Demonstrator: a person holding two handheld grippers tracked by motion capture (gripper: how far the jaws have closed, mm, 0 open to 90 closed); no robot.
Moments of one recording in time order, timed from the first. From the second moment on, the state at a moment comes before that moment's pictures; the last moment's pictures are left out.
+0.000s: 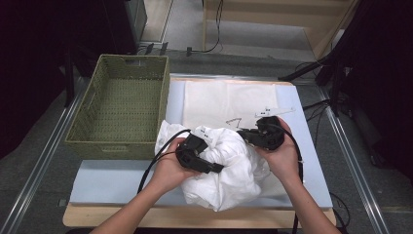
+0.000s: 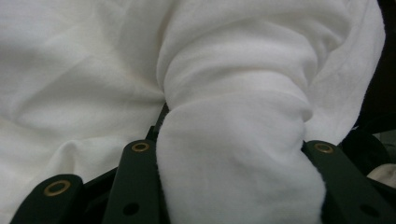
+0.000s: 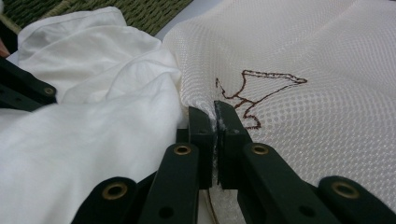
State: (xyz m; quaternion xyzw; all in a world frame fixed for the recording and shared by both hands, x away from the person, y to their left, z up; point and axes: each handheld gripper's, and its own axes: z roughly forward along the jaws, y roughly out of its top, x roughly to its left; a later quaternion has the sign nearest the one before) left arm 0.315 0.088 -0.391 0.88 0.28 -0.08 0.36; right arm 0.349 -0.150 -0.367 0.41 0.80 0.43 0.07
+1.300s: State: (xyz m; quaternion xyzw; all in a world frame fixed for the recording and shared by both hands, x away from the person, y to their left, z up) left arm 0.353 0.056 -0.403 0.88 0.33 -0.03 0.34; right arm 0.327 -0.140 -0.337 0.39 0.80 0.44 0.07
